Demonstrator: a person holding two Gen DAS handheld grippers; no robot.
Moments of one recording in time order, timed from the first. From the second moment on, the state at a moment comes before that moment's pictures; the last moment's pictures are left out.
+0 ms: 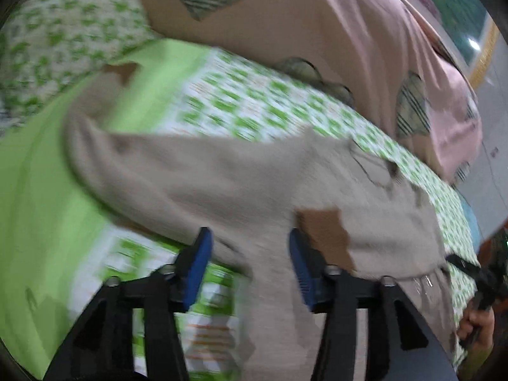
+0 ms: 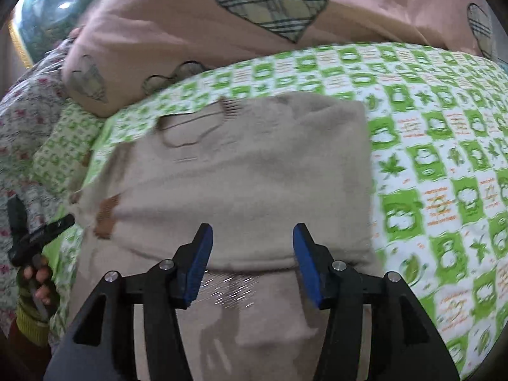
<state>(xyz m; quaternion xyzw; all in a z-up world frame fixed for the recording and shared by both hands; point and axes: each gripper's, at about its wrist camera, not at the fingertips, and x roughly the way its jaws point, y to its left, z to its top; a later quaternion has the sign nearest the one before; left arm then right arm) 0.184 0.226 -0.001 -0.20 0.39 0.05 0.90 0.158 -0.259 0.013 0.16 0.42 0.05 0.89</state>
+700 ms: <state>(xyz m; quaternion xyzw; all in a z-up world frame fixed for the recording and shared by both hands) 0.342 0.410 -0.030 -0.11 0.47 0.23 0.85 0.143 -0.172 -0.021 0.18 0.48 0.14 0.85</state>
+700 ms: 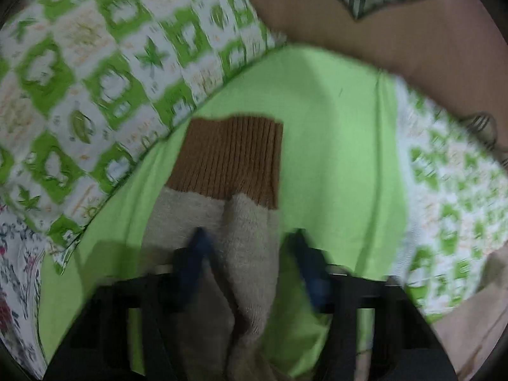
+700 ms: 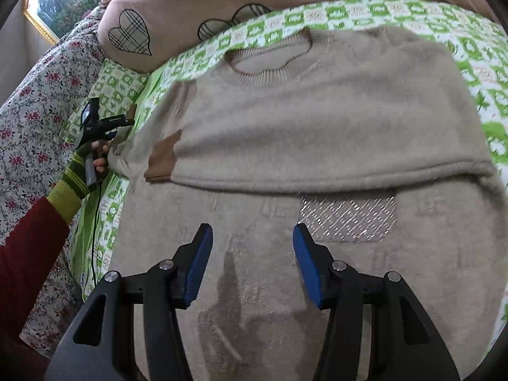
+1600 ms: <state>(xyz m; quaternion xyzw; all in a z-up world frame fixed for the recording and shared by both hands) 0.255 0.035 0.049 -0.14 0.32 -0.15 0.92 0.089 -0.237 0.001 0.26 0.42 0.08 0.87</state>
